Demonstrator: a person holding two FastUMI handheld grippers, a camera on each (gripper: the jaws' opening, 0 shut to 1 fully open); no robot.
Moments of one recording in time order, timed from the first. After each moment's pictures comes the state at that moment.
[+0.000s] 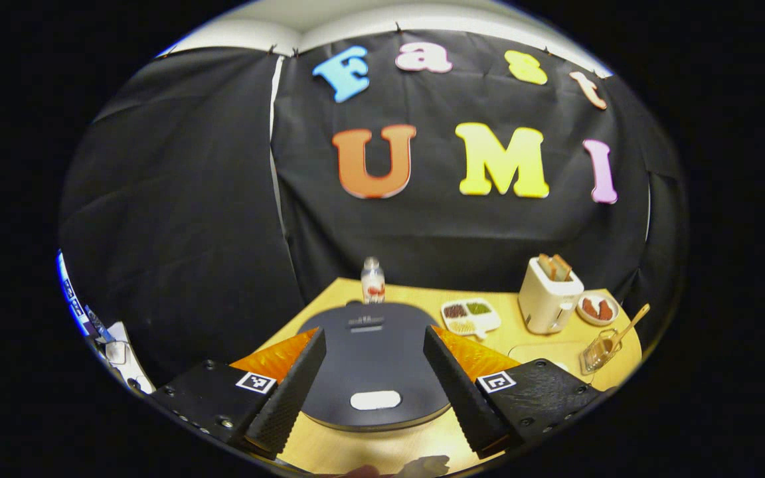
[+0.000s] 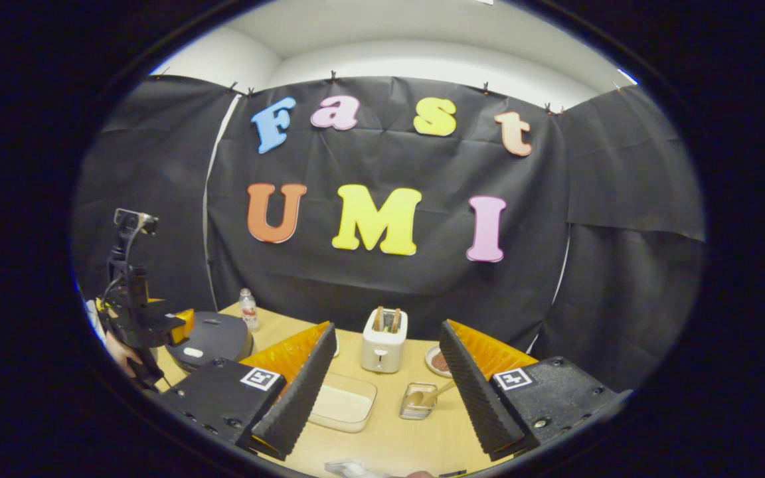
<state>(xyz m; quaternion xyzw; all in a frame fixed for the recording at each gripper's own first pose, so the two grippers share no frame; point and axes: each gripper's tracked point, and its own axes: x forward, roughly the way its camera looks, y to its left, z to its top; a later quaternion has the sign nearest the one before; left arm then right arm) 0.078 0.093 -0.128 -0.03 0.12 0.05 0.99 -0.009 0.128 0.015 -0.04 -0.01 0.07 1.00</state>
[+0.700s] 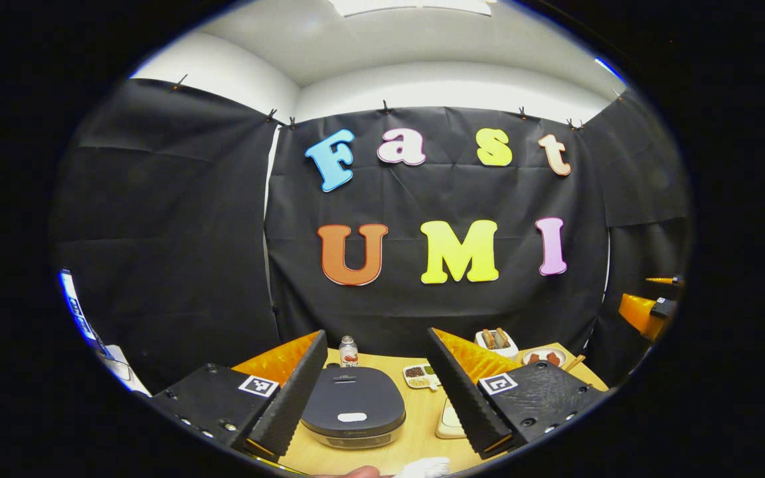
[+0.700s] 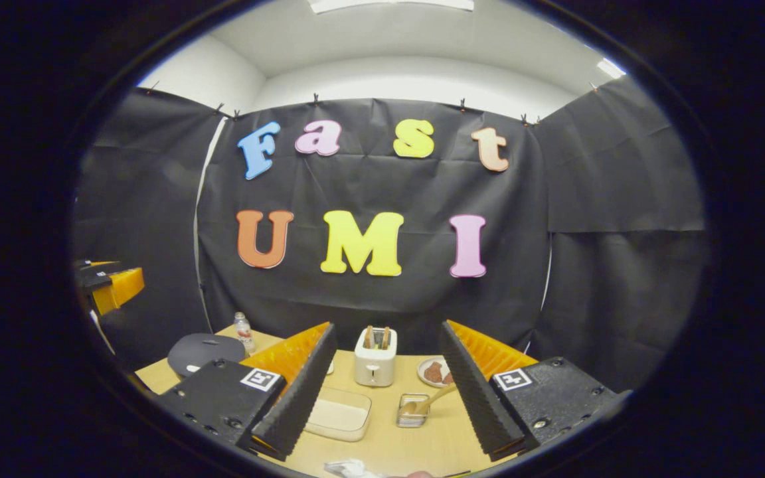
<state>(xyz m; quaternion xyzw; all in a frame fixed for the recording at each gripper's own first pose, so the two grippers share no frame) -0.021 0.079 -0.002 -0.05 0.01 0.01 1.00 -0.036 0.105 0.020 -0.01 -0.04 0.05 1.00</state>
